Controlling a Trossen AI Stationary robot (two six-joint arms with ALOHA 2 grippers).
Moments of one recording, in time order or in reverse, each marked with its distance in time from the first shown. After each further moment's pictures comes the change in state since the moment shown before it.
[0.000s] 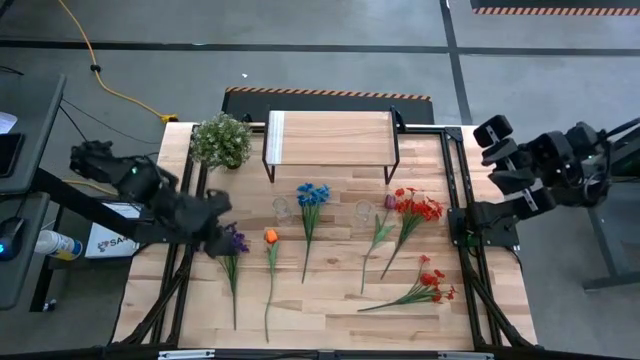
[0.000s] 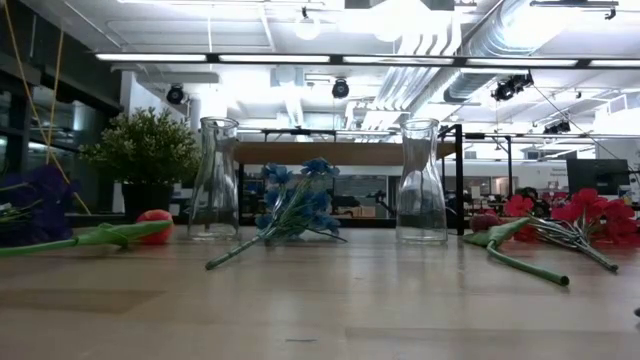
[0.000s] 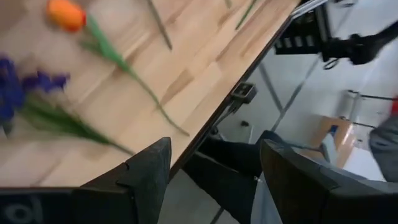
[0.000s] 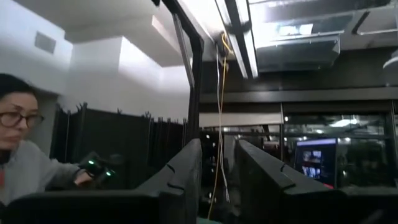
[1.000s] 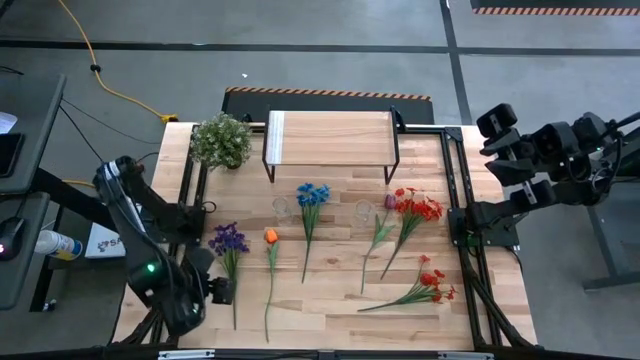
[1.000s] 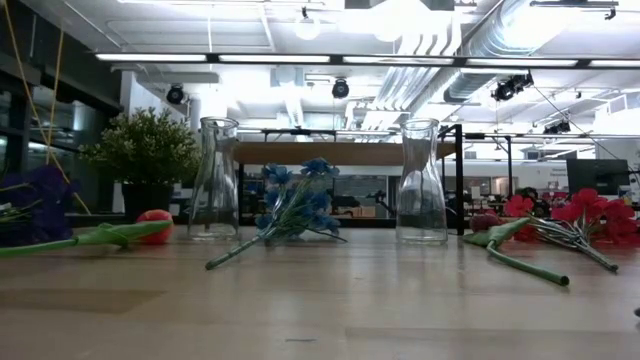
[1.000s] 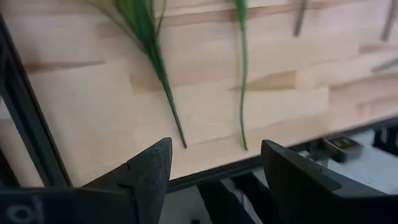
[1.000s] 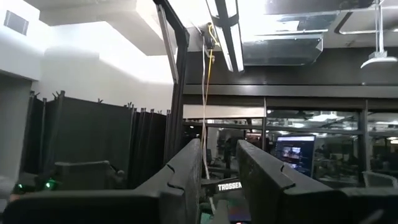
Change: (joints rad) left arm -0.493 0.385 0.000 -0.118 -0.278 -1.033; right arm 0.000 0.083 0.137 -0.090 0.060 -0.042
